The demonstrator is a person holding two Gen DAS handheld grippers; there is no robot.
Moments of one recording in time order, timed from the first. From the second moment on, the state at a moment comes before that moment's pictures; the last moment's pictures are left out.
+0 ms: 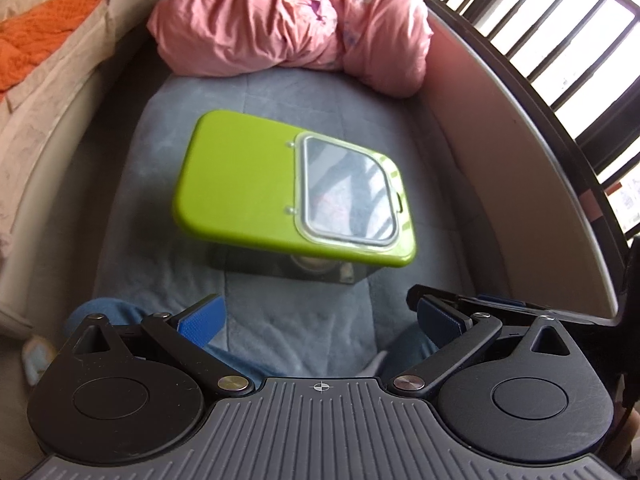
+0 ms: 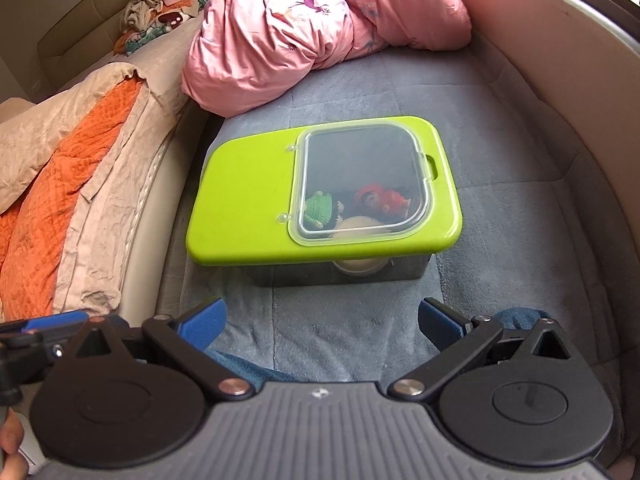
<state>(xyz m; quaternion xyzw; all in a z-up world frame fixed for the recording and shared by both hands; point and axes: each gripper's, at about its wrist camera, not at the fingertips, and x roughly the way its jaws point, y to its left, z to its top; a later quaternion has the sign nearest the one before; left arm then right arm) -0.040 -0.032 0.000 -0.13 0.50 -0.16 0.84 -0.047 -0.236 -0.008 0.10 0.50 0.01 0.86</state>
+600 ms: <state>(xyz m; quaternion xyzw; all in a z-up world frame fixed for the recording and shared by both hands) -0.036 -0.033 -0.008 -0.14 0.51 -0.16 0.83 -0.048 -0.237 -0.014 0.10 0.50 0.01 0.86</state>
